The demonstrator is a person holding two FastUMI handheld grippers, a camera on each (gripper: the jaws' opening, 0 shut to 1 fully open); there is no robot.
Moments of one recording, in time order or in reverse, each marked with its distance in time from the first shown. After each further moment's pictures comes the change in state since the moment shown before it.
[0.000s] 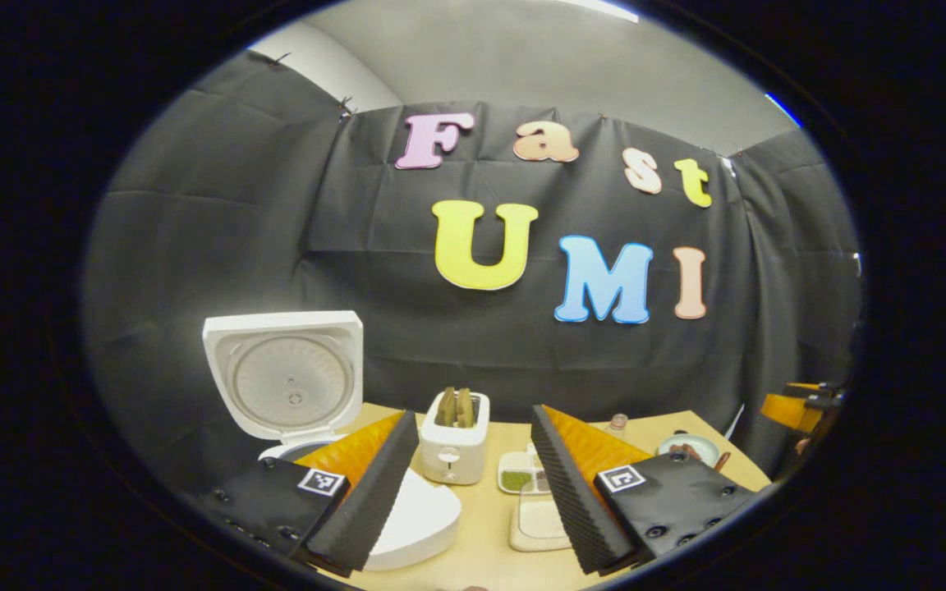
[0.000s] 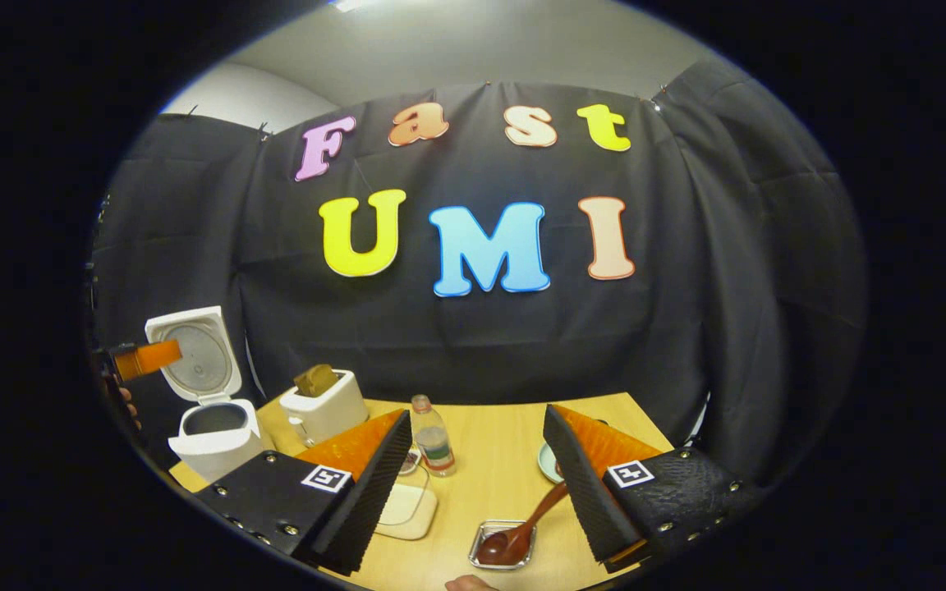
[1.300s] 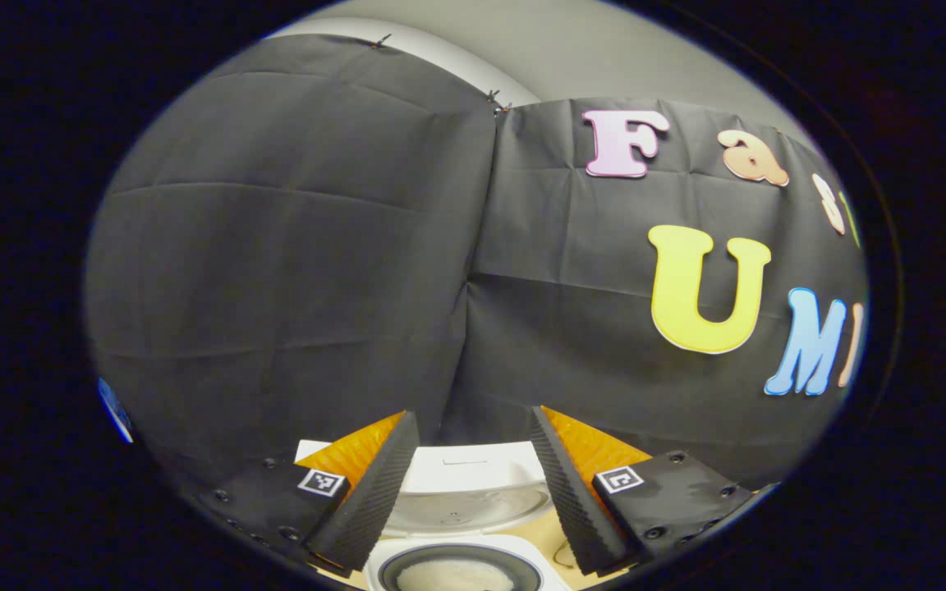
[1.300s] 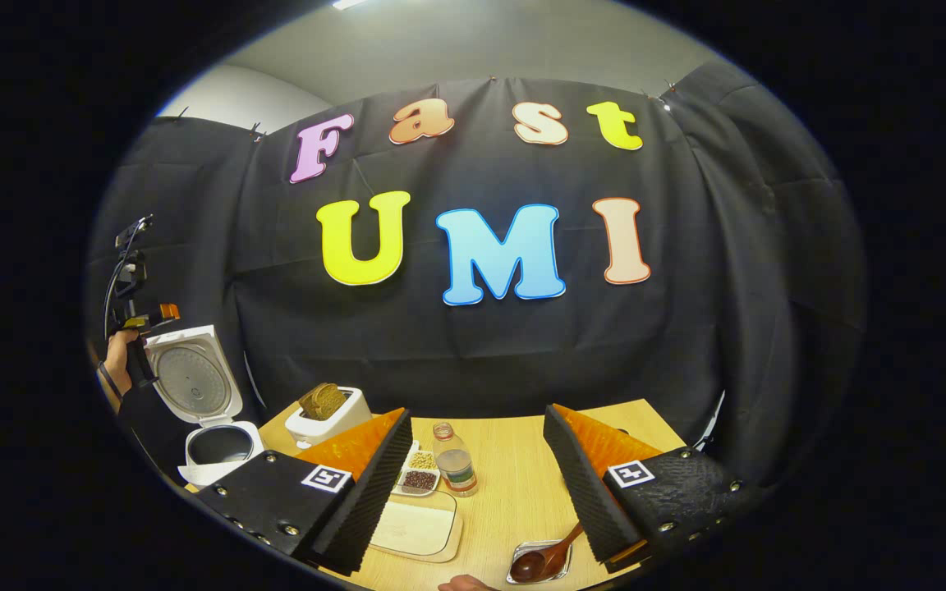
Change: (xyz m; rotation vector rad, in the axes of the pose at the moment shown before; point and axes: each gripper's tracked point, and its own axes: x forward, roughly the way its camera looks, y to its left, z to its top) left arm 0.151 0.264 0.080 -0.120 -0.039 0.577; right arm 0.048 0.023 0.011 0.006 0.017 -0.028
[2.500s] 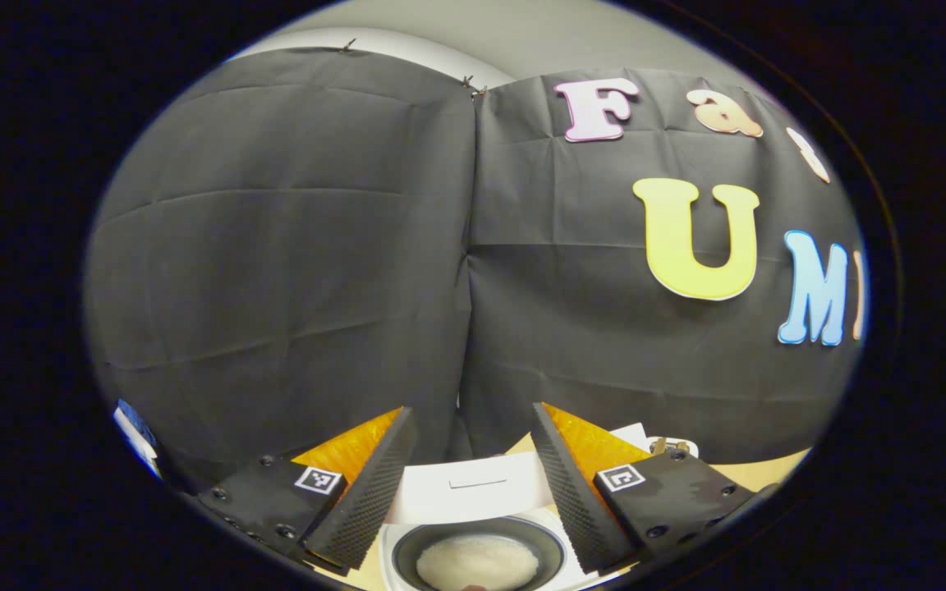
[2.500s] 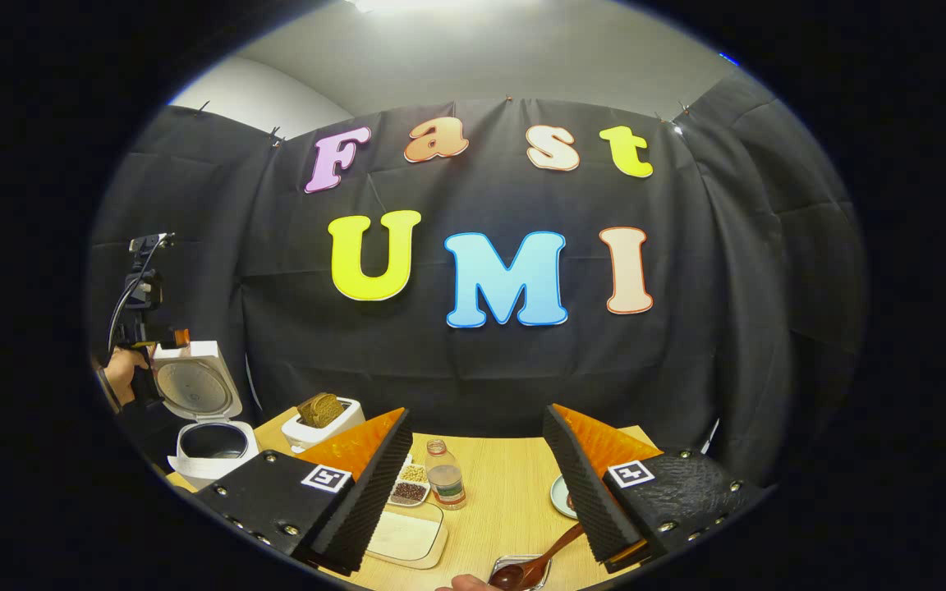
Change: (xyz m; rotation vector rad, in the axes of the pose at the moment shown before) left arm -0.043 -0.019 -0.059 0.102 0.066 0.039; right arm -0.014 -0.007 0.020 -0.055 -0.077 0.025
